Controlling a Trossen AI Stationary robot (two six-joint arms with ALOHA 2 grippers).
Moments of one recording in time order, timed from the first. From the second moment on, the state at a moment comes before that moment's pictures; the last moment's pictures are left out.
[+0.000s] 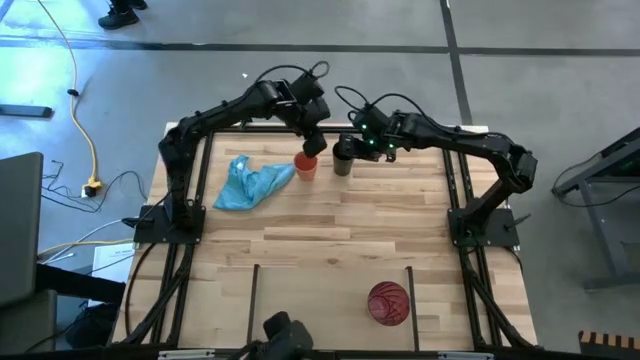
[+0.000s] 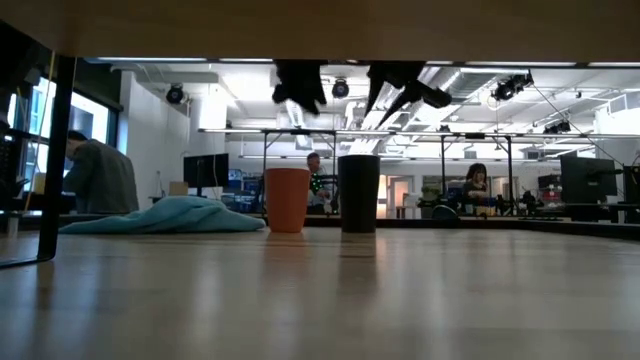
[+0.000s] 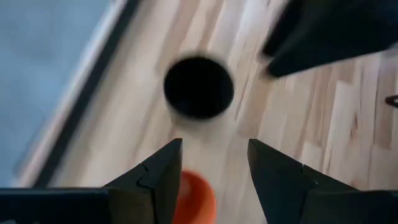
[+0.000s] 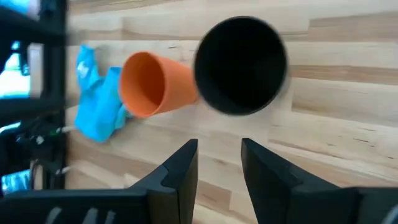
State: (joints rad) left arm 0.64 1.94 1.94 -1.05 0.23 0.08; right arm -0.40 1.60 1.43 -0.78 -0.03 1.09
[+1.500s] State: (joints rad) left arm 0.61 2.13 2.09 -1.07 0.19 -0.44; right arm -0.23 1.08 1.42 -0.68 -0.03 0.80
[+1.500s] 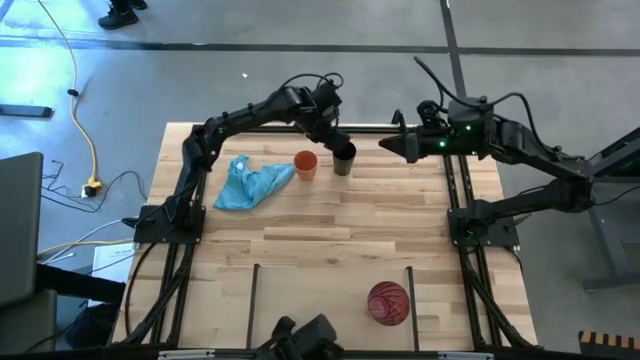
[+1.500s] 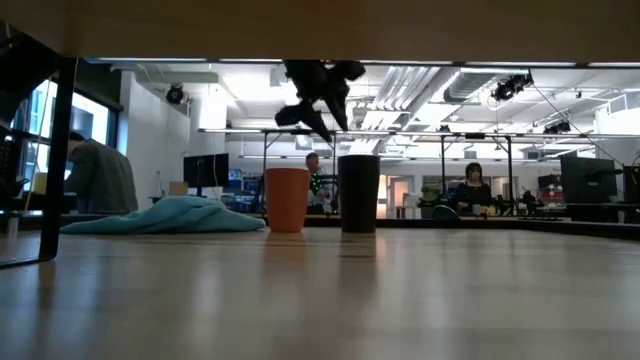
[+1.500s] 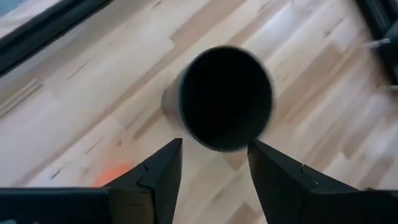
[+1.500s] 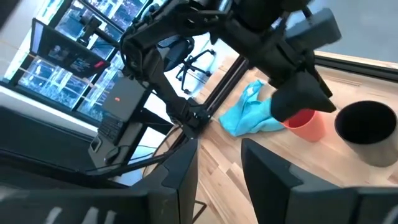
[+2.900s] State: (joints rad) left arm 0.61 2.21 2.28 -1.12 0.52 -0.77; right arm -0.23 1.09 1.42 -0.67 -0.15 0.68
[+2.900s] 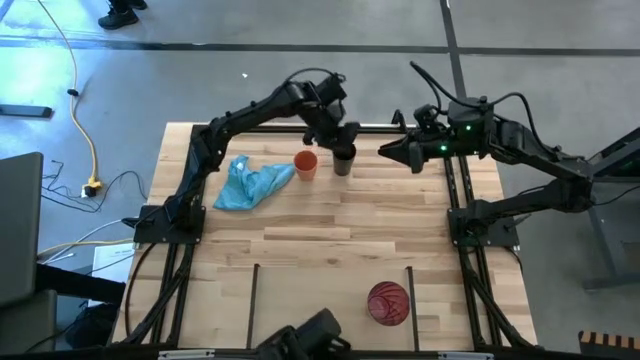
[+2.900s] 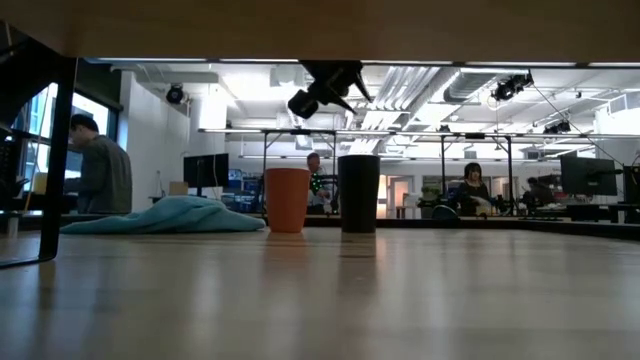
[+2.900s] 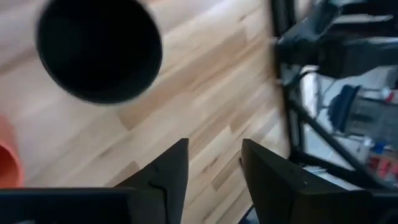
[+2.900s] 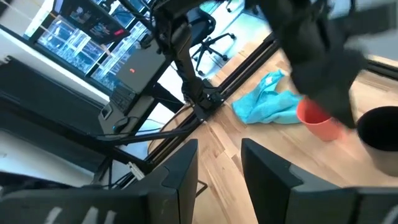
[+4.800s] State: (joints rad) left arm 0.58 2.31 2.36 -1.28 0.62 -0.95; right arm -0.25 1.09 1.42 -0.67 -0.18 0.58
